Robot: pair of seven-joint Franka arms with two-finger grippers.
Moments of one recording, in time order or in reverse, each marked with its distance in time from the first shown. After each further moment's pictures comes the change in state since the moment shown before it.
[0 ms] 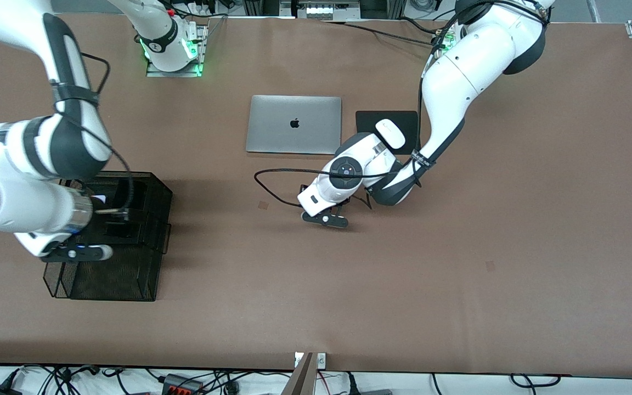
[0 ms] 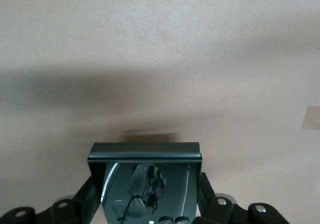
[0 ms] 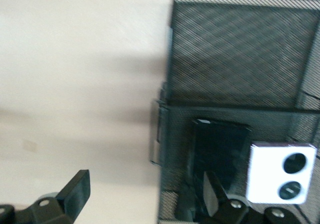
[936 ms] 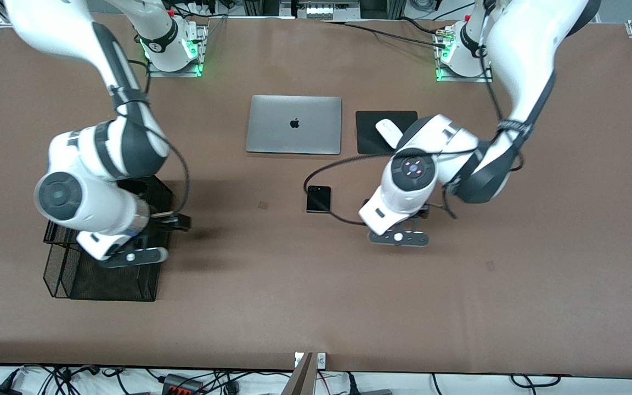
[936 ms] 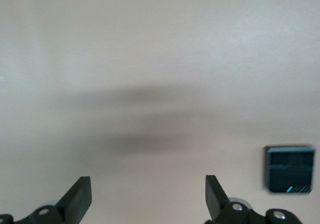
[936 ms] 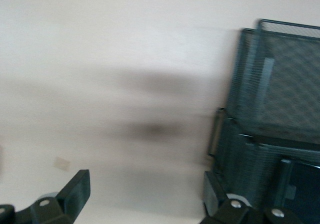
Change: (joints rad) left arm 0.195 -0.320 0.024 0.055 0.110 -0.458 0.159; right arm 0.141 0.049 0.003 -0.010 -0.003 0.128 0.046
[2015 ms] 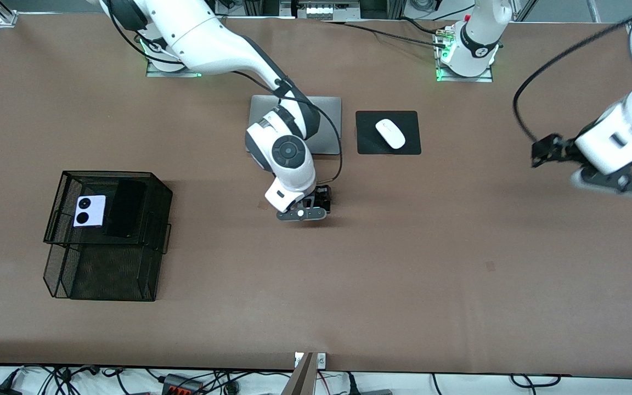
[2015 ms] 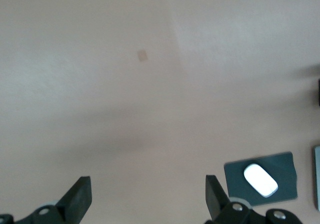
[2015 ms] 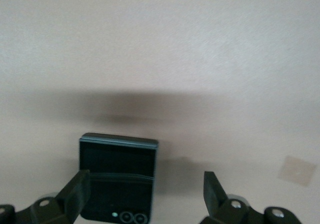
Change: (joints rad) left arm 0.092 -0.608 0.486 -0.300 -0.391 -0.095 0.634; right arm 0.452 0.261 -0.004 -0.013 -0.006 0.374 0.551
